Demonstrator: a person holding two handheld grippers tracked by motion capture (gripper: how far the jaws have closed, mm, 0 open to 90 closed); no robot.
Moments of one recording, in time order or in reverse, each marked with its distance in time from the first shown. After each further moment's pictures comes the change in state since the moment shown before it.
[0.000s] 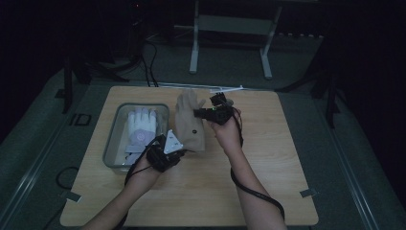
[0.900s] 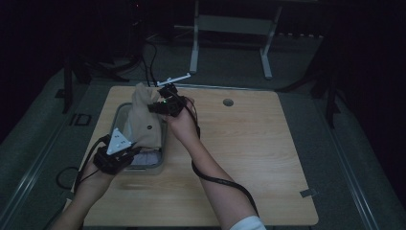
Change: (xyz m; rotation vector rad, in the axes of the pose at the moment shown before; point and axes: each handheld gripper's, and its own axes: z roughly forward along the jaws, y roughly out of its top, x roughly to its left) left arm 0.056 -0.057 -0.085 0.007 0.141 -0.125; right arm 0.099 0.048 0.082 0.052 0.102 -0.140
